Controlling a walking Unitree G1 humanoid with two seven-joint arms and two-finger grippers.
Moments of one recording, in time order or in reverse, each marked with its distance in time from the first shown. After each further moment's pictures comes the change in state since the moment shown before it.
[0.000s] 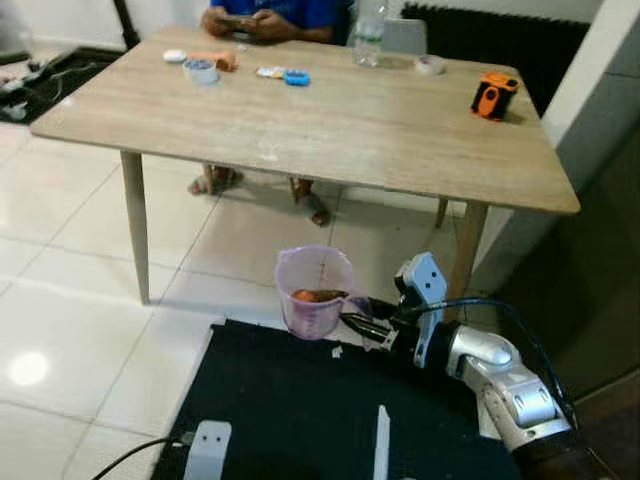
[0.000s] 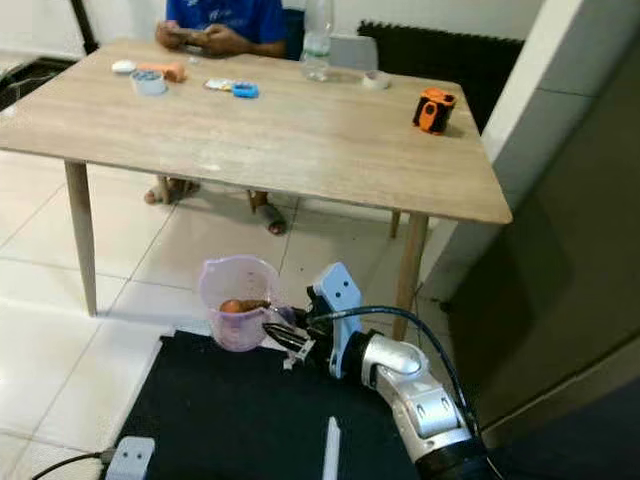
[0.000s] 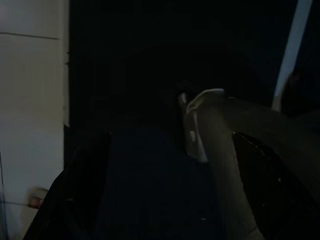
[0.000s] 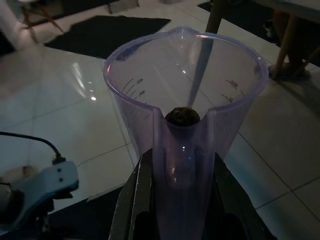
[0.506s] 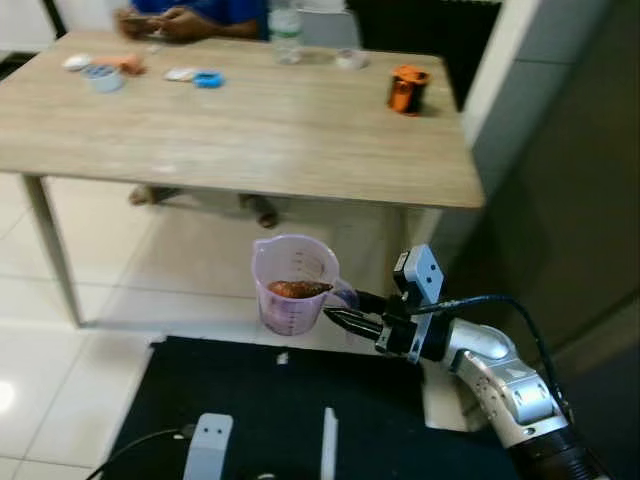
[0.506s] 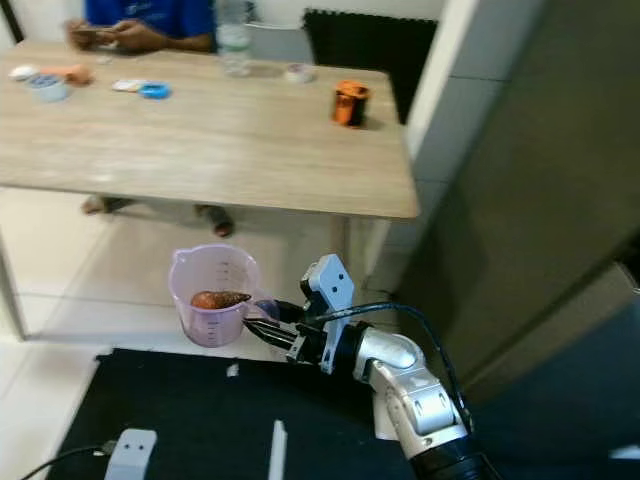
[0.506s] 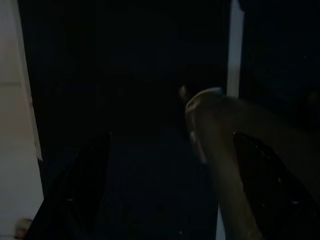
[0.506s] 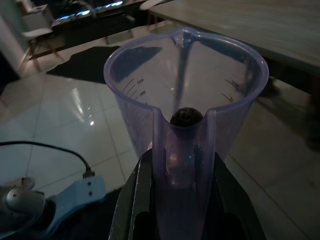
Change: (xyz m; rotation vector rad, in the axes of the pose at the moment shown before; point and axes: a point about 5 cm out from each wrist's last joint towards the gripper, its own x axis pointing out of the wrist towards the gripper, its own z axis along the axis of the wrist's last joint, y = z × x) left arm 0.000 0.003 0.004 0.001 -0.020 0.008; right arm 0.002 0.013 0.012 0.010 -0.081 0.108
